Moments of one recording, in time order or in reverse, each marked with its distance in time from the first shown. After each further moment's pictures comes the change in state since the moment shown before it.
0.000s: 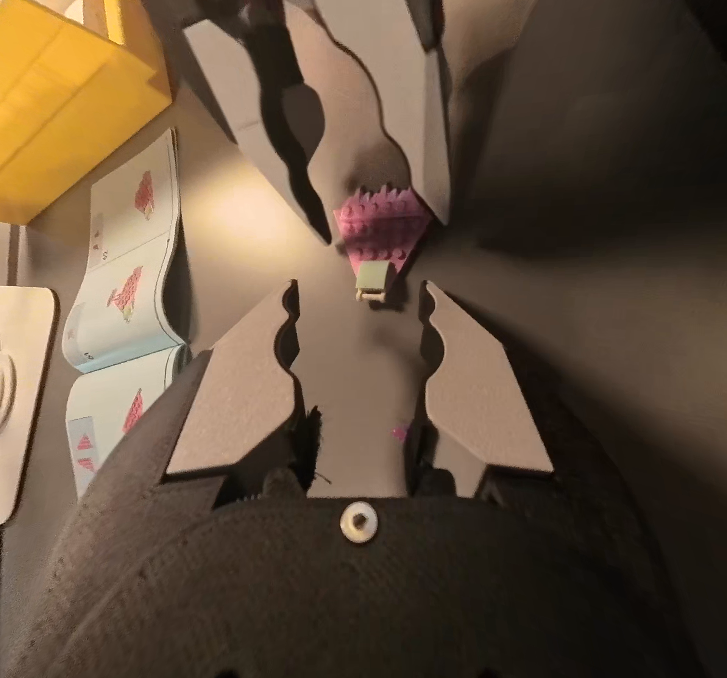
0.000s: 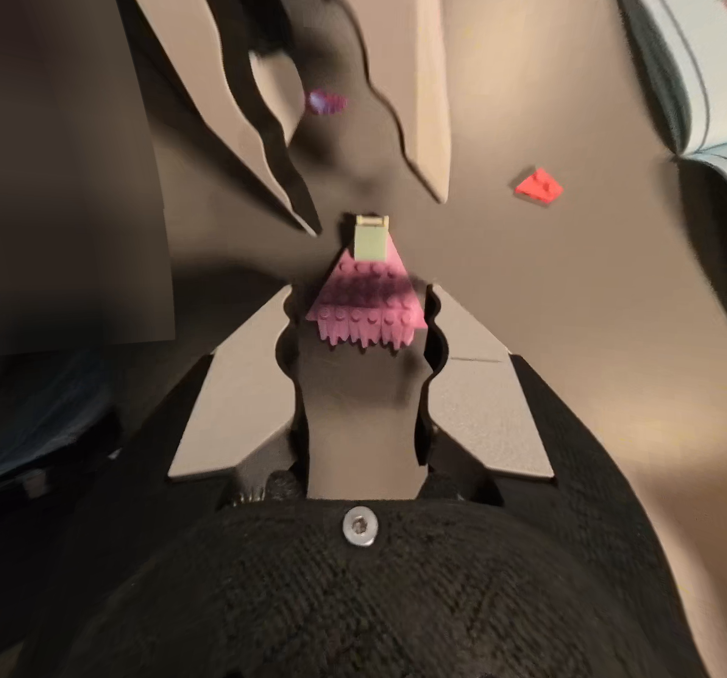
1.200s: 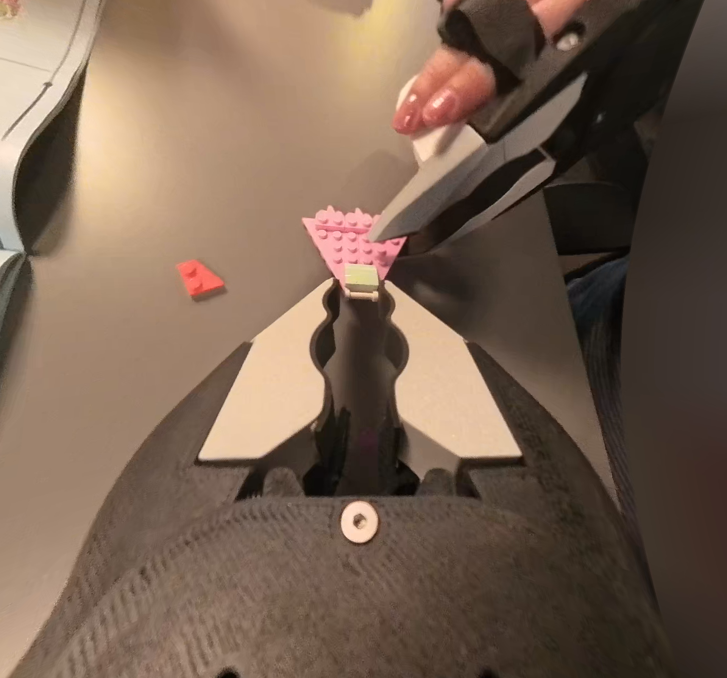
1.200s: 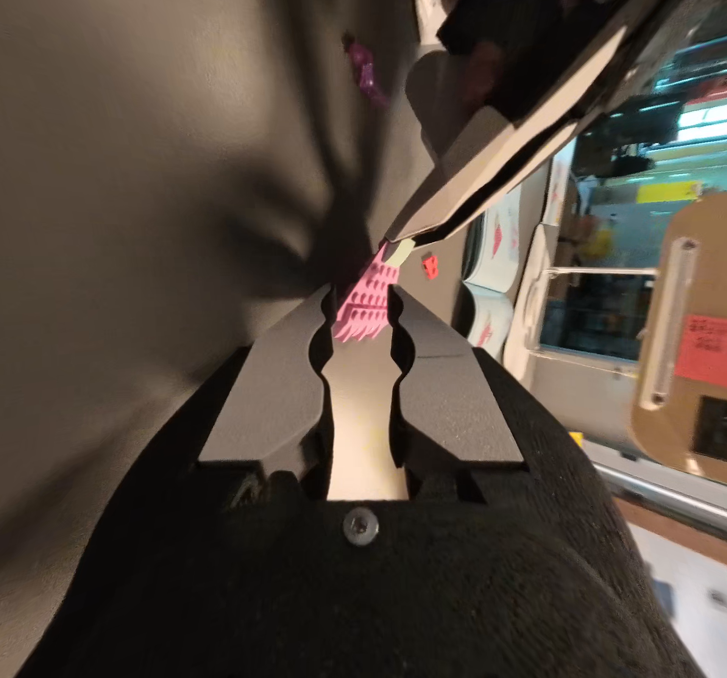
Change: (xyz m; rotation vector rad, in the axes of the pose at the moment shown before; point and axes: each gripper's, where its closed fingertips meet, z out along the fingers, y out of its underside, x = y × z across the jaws) left arm -0.008 0.001 -0.002 0.115 0.383 -0.660; right arm 0.007 -0.008 -0.003 -0.115 0.623 -0.840
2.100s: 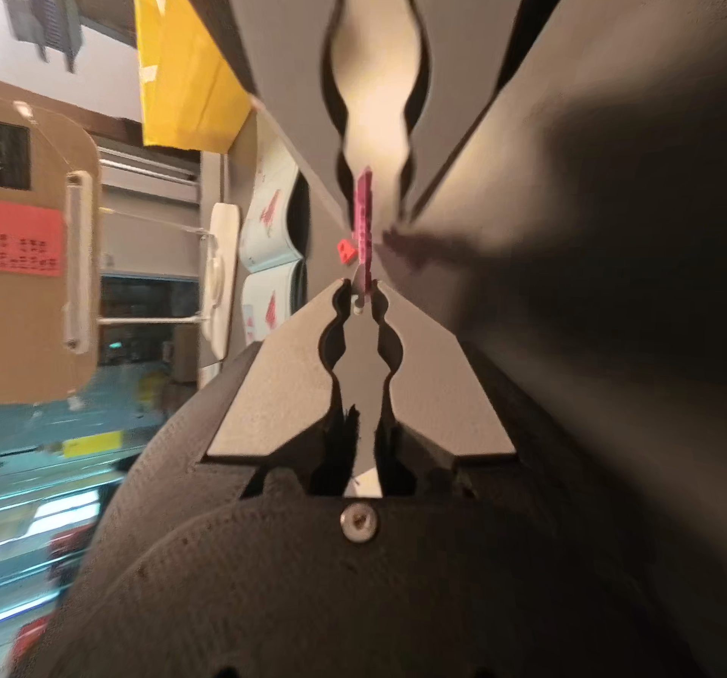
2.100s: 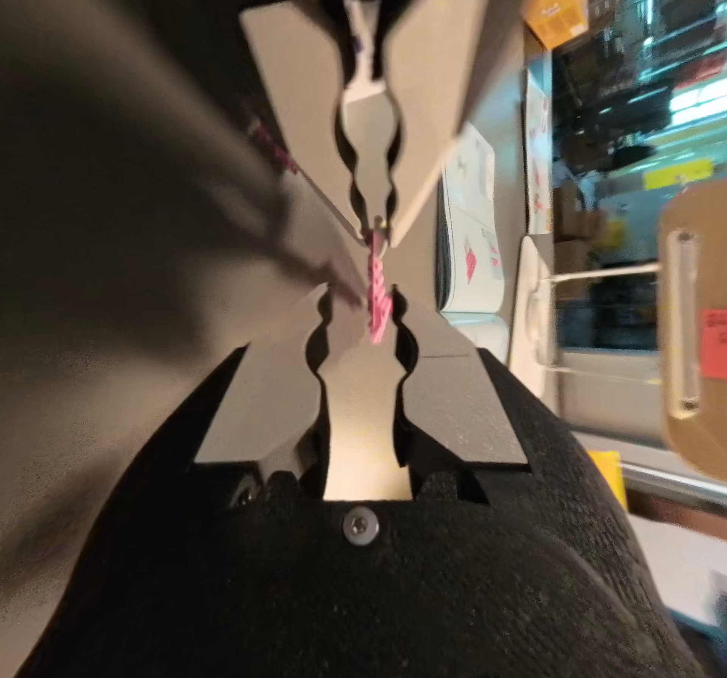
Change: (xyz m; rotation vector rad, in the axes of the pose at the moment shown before) left arm -0.026 0.006 -0.033 -0.217 -0.940 0.802; right arm 0.034 -0.020 0.016 0.063 0.036 0.119
